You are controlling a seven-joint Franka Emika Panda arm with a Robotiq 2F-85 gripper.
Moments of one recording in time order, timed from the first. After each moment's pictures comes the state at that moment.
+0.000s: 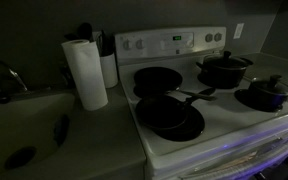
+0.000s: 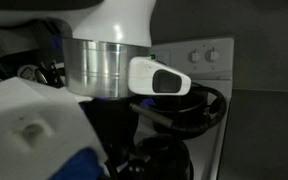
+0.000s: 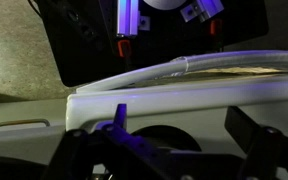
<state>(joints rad) -0.22 -0.65 -0.36 -2.62 -0.10 1.71 -0.21</state>
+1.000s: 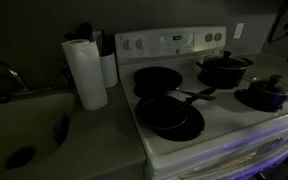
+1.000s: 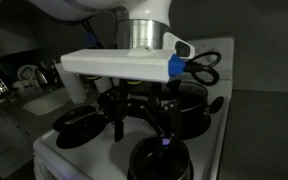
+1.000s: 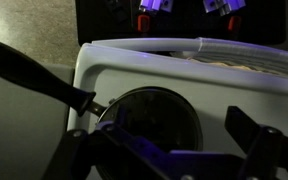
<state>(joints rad) -0.12 -0.36 -0.33 -2.38 -0.10 1.71 -0.35</state>
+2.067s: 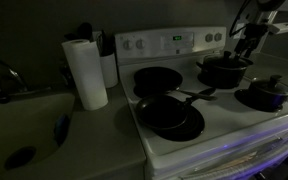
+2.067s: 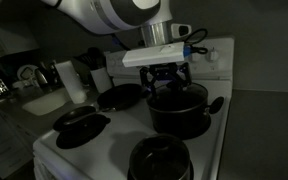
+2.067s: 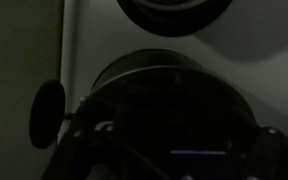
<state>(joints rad) -0.10 -0.06 -0.22 -2.16 0.03 2.19 -0.36</state>
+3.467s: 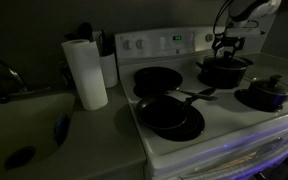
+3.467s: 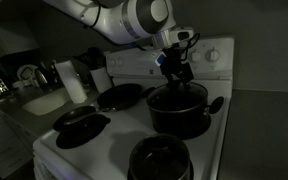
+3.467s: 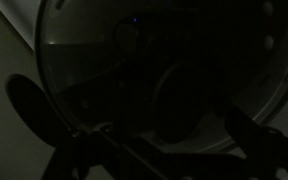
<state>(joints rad) -0.06 0.21 -0.21 -1.88 -0.04 2.25 0.43</state>
